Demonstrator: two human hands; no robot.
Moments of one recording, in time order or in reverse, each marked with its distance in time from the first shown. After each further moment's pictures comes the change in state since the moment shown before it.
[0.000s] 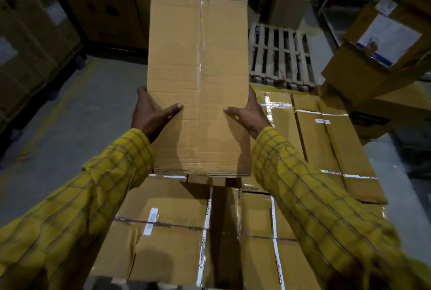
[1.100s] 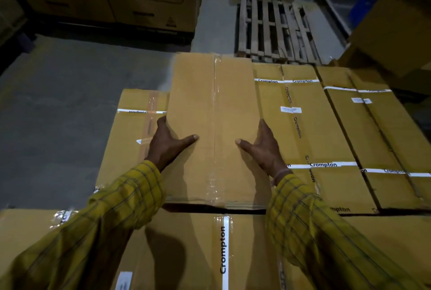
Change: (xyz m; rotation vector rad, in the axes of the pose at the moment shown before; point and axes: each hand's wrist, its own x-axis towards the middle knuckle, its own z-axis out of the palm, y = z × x) left_hand 0.085 -0.277 0.172 0.021 -0.274 -0.139; right_hand 0.073 0.283 0.029 -0.423 0.170 0.132
